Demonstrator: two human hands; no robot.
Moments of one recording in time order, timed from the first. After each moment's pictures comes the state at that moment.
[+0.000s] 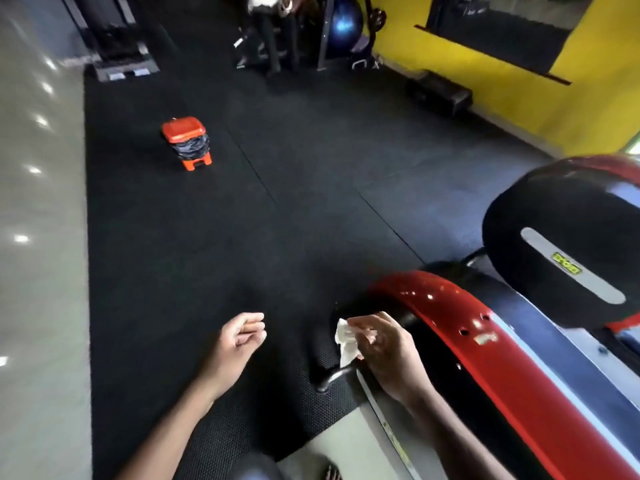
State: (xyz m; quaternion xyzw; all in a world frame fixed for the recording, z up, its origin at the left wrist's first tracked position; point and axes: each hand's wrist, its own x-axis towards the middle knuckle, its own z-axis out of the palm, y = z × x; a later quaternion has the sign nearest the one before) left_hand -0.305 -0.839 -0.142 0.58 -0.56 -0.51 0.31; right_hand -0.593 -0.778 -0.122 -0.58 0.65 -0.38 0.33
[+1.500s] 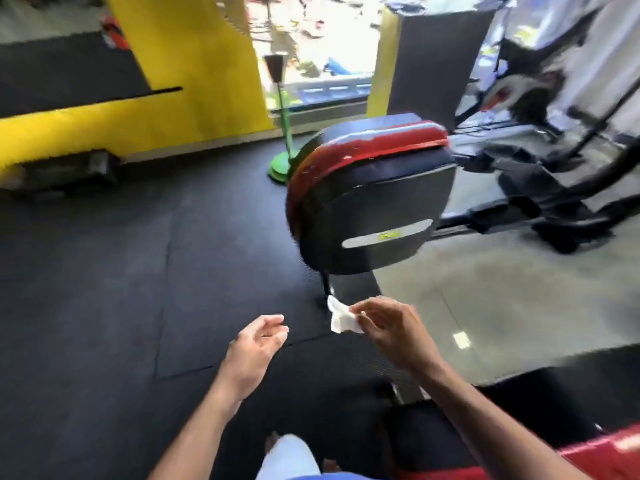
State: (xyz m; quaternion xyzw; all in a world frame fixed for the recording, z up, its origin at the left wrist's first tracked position) left_hand -0.930 -1.528 -0.119 0.18 -0.80 -0.57 -0.11; right_hand -0.989 -1.256 -0.108 -0.13 0.87 -0.48 0.04
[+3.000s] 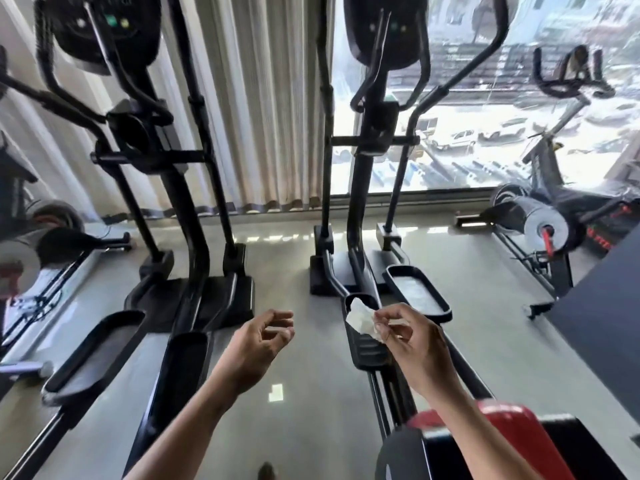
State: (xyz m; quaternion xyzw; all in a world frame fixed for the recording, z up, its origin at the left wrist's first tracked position) left_hand -1.482 -0.697 -0.046 -0.51 -0.65 -0.39 -0.40; right_hand -1.195 -0.649 -0.038 0.48 0.69 -0.35 -0.42
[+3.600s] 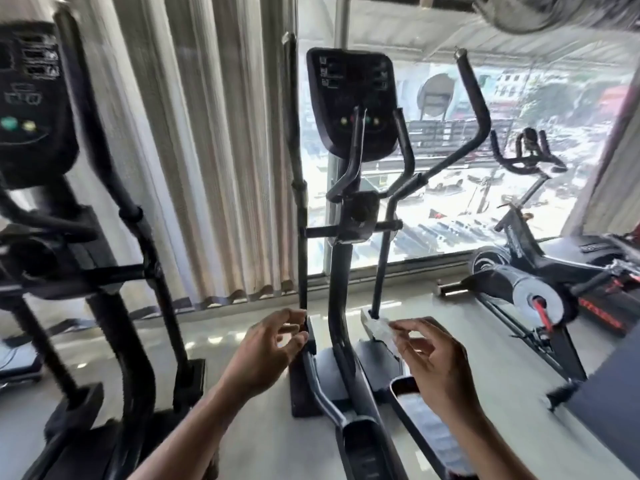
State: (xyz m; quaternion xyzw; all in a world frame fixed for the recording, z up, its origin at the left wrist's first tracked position) left_hand -1.552 -0.296 0.051 -0.68 -0.57 -0.36 -0.27; right_hand -1.263 -0.306 0.041 0.49 0.67 -0.18 -0.52
